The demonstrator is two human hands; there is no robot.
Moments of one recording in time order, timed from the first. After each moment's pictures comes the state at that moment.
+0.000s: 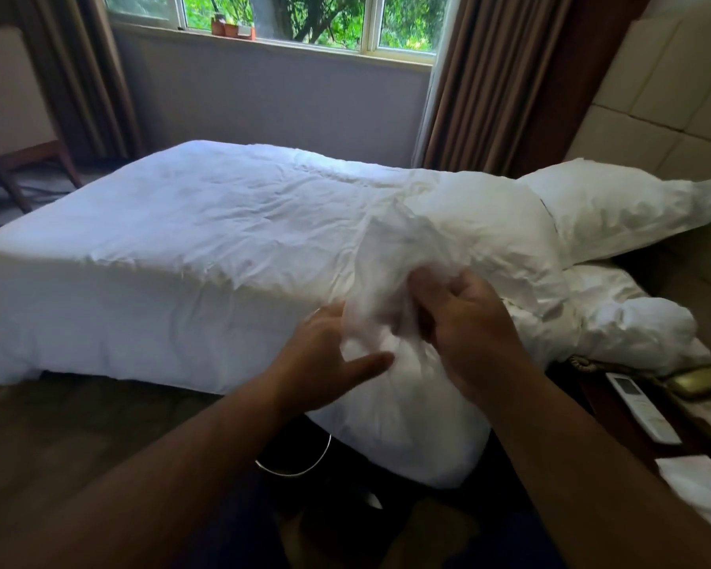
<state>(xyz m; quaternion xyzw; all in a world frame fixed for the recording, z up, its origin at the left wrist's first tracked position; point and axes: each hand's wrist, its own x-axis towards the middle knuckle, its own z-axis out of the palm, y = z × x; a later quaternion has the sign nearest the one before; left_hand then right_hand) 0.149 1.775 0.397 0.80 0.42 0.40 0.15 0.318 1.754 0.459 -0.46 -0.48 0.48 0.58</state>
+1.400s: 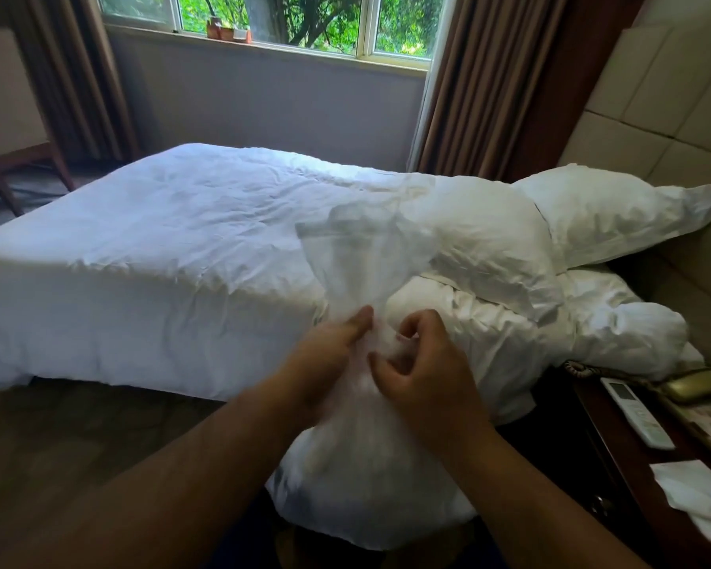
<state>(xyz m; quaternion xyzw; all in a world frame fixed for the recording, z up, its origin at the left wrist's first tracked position) 0.173 1.767 0.416 0.38 0.45 0.45 0.67 0.310 1.728 0.417 -0.60 -0.67 0.17 0.41</state>
